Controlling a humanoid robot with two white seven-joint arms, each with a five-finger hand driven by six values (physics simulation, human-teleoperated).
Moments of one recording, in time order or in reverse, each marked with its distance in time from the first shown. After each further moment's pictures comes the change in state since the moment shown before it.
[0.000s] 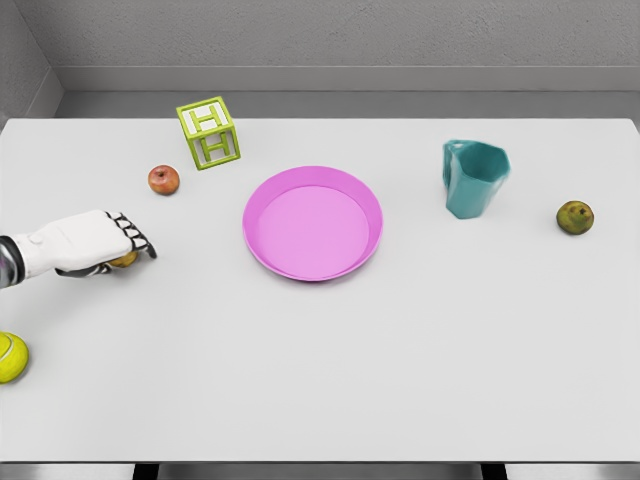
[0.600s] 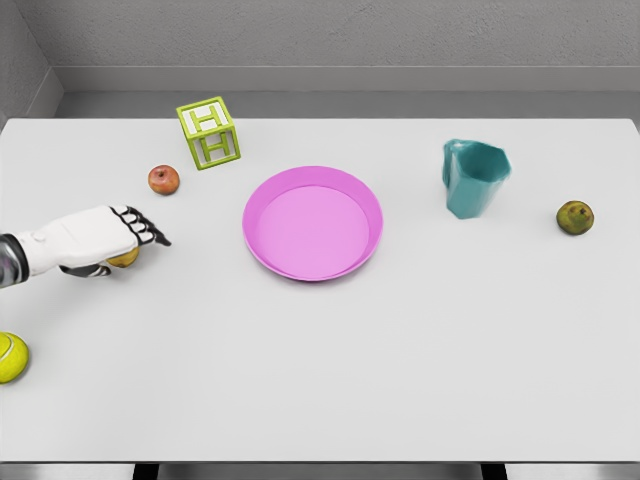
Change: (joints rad) left arm 0.002 -0.017 0.005 -0.002 0.013 0.000 0.021; right arm 0.000 0.000 0.000 0.000 0.000 0.000 0.000
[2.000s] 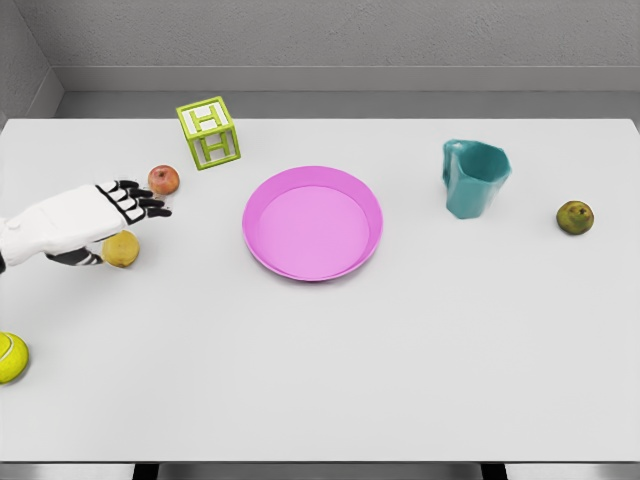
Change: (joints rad) left arm 0.044 0.050 0.071 -0.077 0.099 0.000 0.058; right arm 0.000 0.000 0.000 0.000 0.000 0.000 0.000
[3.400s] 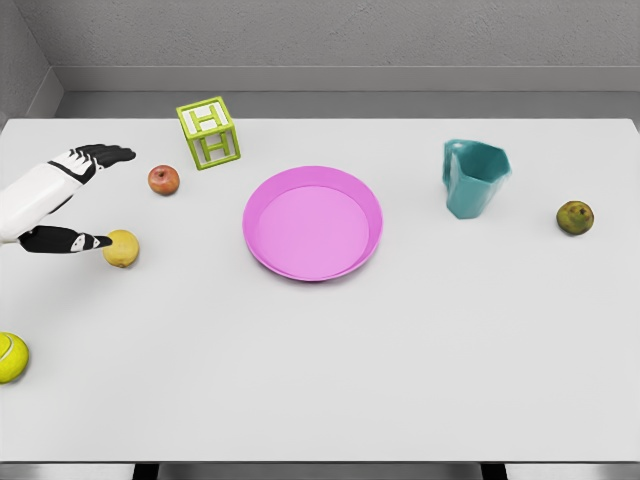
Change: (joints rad) left arm 0.196 -0.134 0.289 -0.020 0.443 0.000 0.040; right arm -0.005 0.000 0.026 -0.002 0.008 0.000 0.002
